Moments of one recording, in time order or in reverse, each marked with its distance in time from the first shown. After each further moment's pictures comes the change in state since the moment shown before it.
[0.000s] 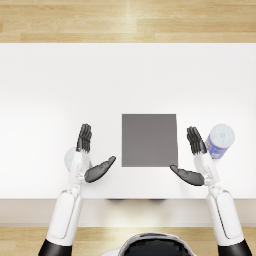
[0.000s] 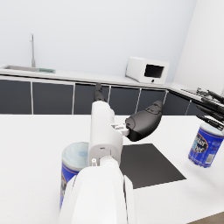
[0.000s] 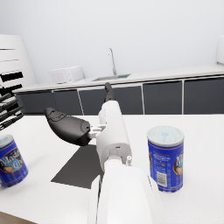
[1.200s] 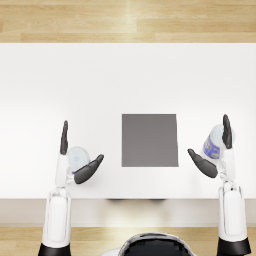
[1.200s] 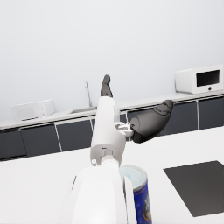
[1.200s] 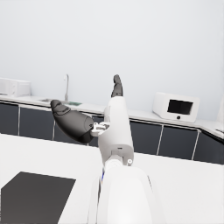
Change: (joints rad) left arm -0.001 0.040 -0.206 -0.095 0.388 -0.100 -0.100; right arm 0.078 -0.062 -0.189 0.041 0.388 -0.099 0.100
